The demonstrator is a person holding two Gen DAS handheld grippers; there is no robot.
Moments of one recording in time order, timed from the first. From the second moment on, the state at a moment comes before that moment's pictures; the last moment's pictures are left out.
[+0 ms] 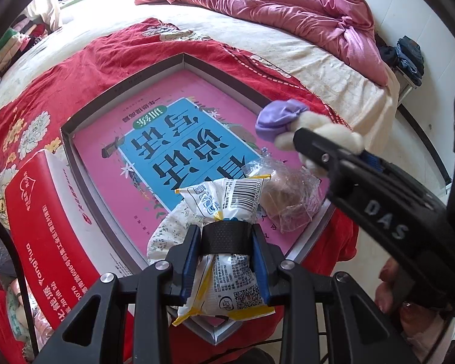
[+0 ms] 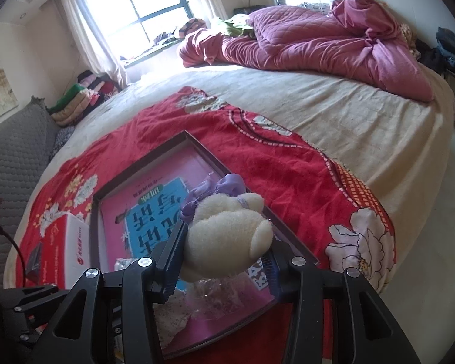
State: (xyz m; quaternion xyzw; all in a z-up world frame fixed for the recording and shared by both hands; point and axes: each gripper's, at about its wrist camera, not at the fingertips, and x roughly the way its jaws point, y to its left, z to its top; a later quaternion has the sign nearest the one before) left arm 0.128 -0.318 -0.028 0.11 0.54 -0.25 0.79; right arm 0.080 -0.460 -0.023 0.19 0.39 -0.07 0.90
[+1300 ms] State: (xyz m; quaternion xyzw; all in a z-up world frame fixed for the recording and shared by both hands) left arm 0.130 -0.314 -0.022 0.10 0.54 -0.25 0.80; right arm 0.054 -0.481 -0.017 0.19 0.38 -0.13 0.89
